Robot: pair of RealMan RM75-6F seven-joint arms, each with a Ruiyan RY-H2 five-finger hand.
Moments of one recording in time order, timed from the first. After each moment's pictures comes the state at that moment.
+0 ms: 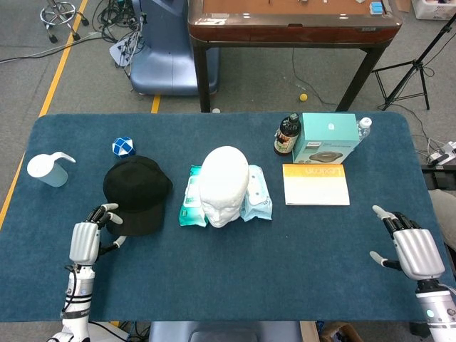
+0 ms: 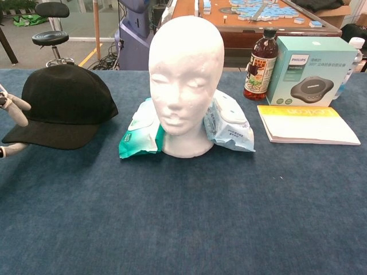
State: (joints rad) left arm -0.28 -1.83 -0.14 -0.91 1.52 1.57 -0.29; right arm 0.11 -1.11 0.03 -1.61 -1.52 1.43 -0.09
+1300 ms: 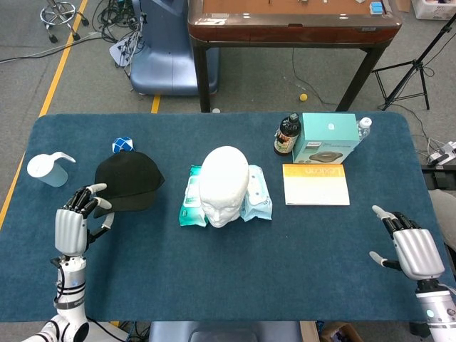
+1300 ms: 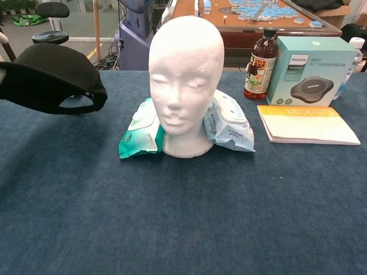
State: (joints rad) left arm -0.36 -1.75 -0.23 -1.00 1.59 1.76 -0.21; right arm 0.11 -1.11 0.03 -1.61 -1.53 1.43 -0.09
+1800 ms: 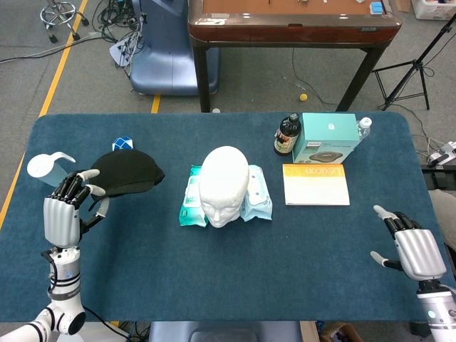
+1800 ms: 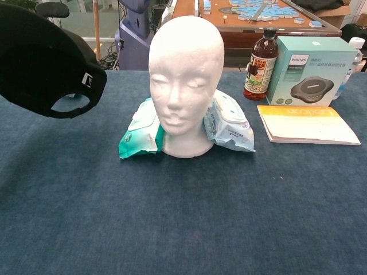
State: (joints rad) left arm -0.42 -1.65 -0.29 -1.15 1.63 1.80 -0.09; right arm 0.11 -1.10 0.03 -1.61 -1.53 1.44 -0.08
